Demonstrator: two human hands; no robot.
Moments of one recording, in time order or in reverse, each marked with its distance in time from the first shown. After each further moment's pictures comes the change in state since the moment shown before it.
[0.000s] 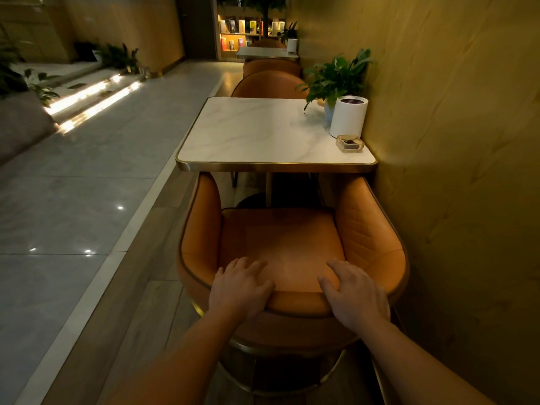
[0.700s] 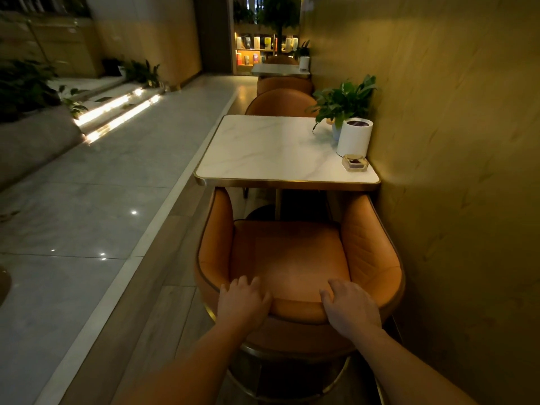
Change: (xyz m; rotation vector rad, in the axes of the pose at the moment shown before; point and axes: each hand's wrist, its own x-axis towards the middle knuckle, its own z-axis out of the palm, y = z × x) left_hand -0.028 0.008 -0.019 0.034 -0.049 -0.133; right_hand -0.004 -0.011 -0.018 -0.120 -0.121 -0.040
